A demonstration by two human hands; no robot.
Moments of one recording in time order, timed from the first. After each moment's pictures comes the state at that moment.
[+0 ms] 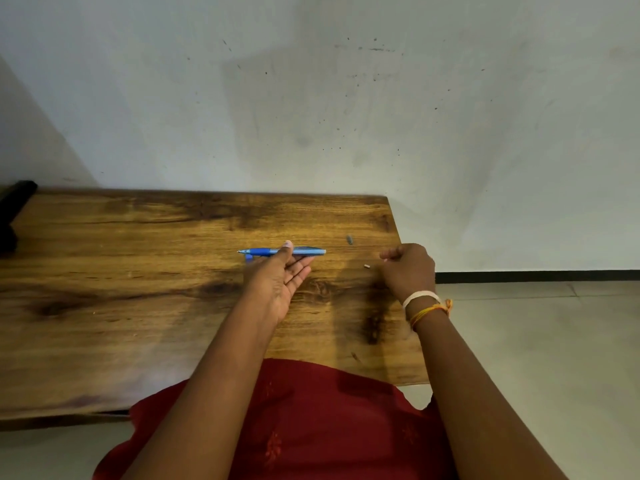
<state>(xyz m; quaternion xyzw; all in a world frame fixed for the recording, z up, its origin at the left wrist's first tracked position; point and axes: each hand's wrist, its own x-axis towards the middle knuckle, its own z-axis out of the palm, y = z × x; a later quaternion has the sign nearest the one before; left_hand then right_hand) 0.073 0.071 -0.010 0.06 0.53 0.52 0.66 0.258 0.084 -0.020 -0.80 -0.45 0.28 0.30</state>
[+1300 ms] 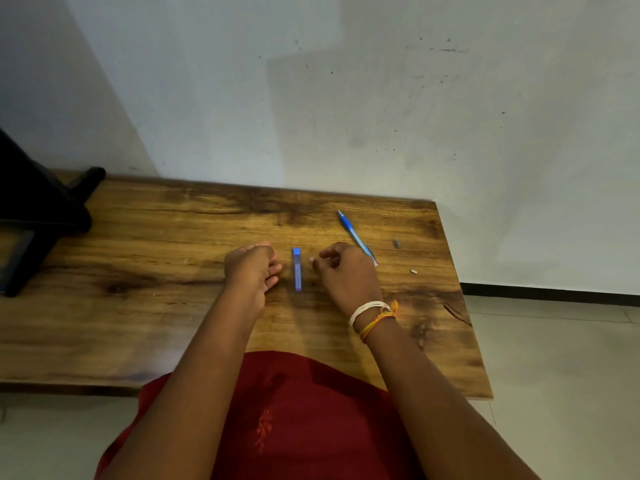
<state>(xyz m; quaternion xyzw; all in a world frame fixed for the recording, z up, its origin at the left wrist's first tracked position) -0.011 0.078 -0.016 0.11 0.69 0.48 0.54 0.125 0.078 -0.026 -0.68 -0.63 0.29 0.25</state>
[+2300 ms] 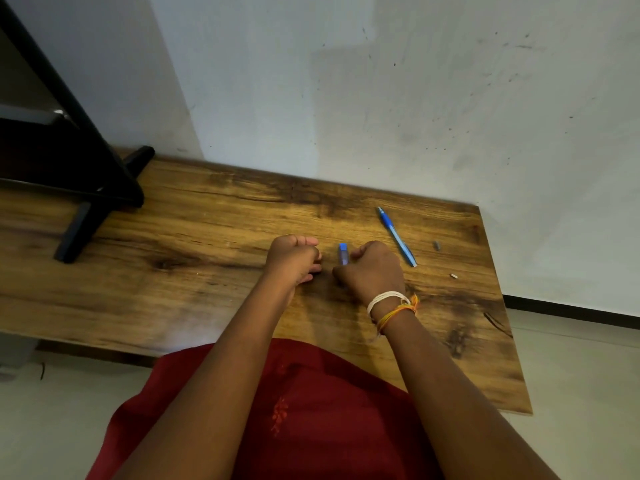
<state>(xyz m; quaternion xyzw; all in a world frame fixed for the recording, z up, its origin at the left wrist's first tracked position) -0.025 0.065 -0.010 0.27 0.70 0.38 0.55 0.097 0.079 -0.030 -0.72 -0.59 0.30 0.19</state>
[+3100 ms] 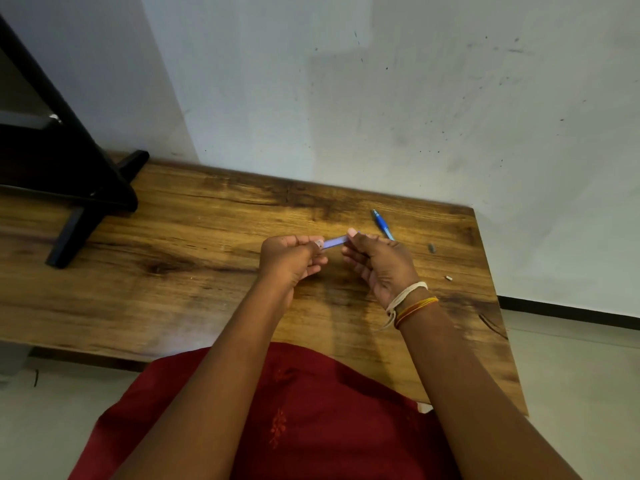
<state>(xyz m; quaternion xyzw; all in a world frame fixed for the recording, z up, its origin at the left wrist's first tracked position) -0.020 0.069 -0.013 0.22 0.65 0.48 0.55 0.111 0.092 -0.012 -0.52 -0.22 0.68 0.47</state>
